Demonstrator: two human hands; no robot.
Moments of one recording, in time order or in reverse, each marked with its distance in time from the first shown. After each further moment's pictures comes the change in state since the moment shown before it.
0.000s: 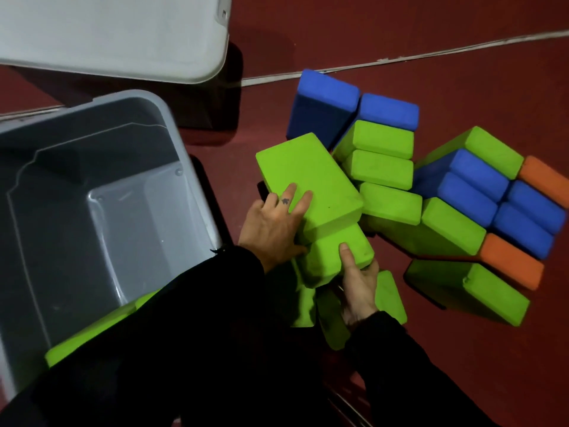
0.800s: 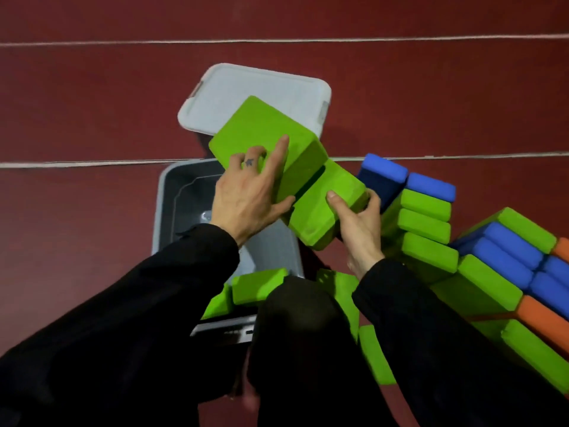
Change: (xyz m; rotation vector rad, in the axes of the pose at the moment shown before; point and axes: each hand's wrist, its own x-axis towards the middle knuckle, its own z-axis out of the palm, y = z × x) left_hand -0.173 -0.092 -0.201 0.090 0.512 -0.380; right_hand -0.180 -0.091 0.088 -0.124 -0.488 -0.663
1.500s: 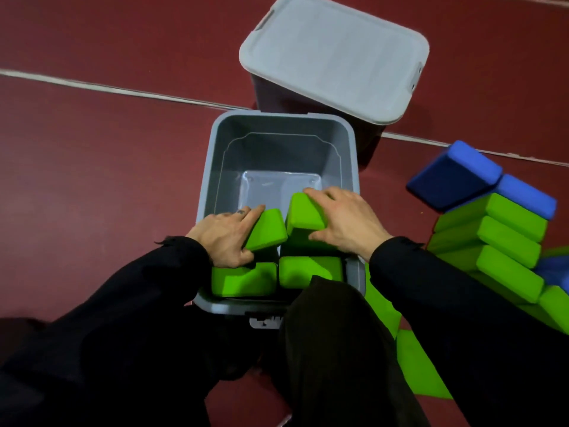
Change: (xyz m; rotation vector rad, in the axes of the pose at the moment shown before) left_hand -0.136 -0.175 0.120 -0.072 -0.665 0.034; right_hand 0.014 0.054 0.138 -1.434 -0.817 -0.683
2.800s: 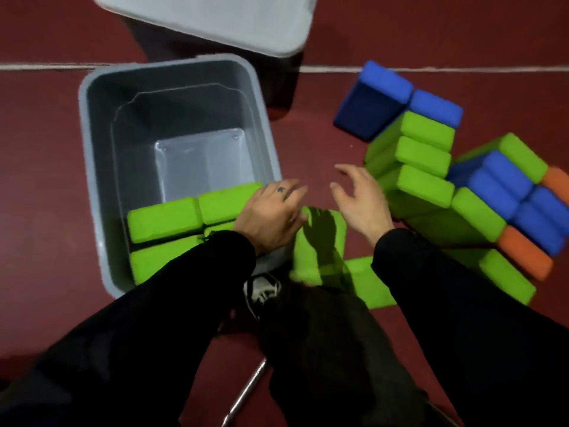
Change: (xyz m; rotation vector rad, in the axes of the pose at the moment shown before) left_hand 0.083 0.208 0.016 -0.263 0.251 0.364; right_hand -0.133 0.124 0.051 0.485 0.387 0.549
